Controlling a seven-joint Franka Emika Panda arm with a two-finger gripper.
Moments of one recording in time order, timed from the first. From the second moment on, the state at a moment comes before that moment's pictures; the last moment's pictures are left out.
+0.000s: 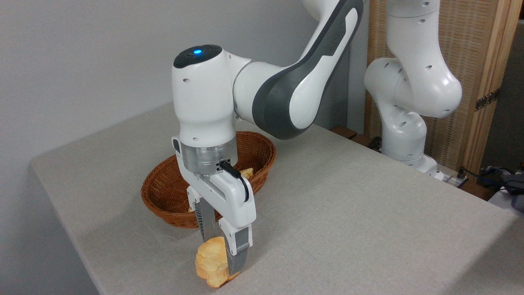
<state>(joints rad) -0.08 0.11 0.12 -2.00 0.01 2.24 0.86</state>
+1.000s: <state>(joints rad) -0.08 0.11 0.12 -2.00 0.01 2.25 0.86</state>
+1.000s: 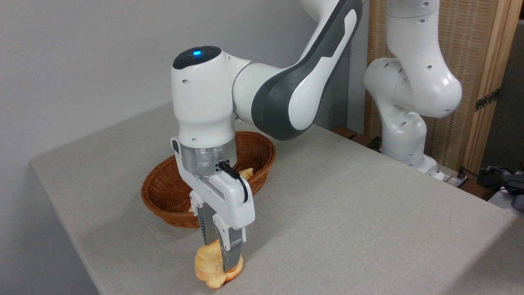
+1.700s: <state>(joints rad) -0.09 -0.07 -0.01 -1.85 -0.07 1.86 0.71</state>
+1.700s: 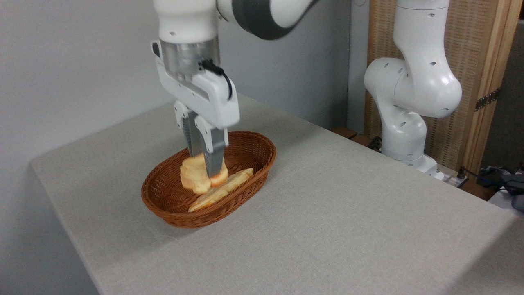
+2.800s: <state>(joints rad) -0.12 -0.05 -0.17 -1.85 -0.07 1.85 0.49</state>
